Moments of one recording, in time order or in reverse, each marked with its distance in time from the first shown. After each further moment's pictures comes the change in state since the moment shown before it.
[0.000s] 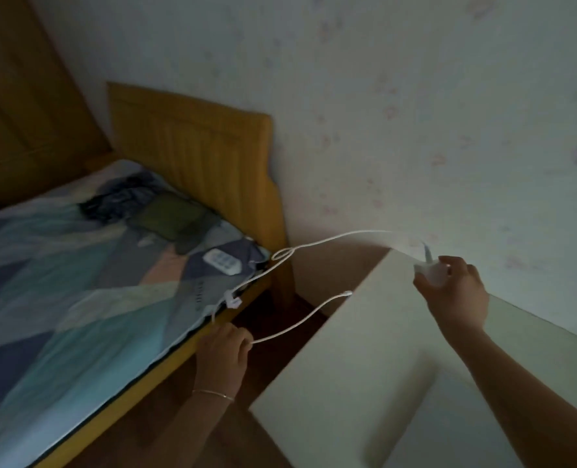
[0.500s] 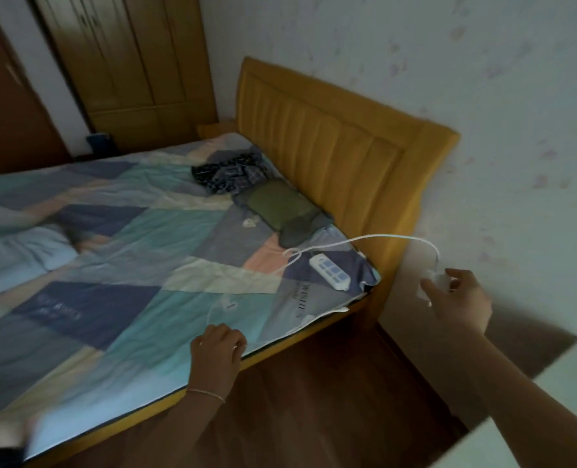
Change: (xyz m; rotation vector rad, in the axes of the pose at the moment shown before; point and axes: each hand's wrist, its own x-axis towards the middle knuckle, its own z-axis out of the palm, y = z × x) left_hand -0.031 -0.312 -0.065 0.076 0.179 -0.342; right_hand -0.067 -0.263 0.246 0.139 -0.237 -0.049
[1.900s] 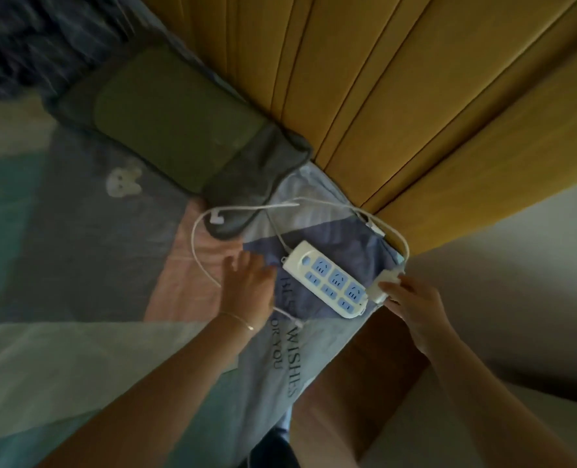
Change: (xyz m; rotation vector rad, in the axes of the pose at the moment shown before) left_hand 0.399 -0.068 0.402 0.109 -0.658 0.444; right_hand 0.234 0.096 0.397 0.225 -0.336 0.737
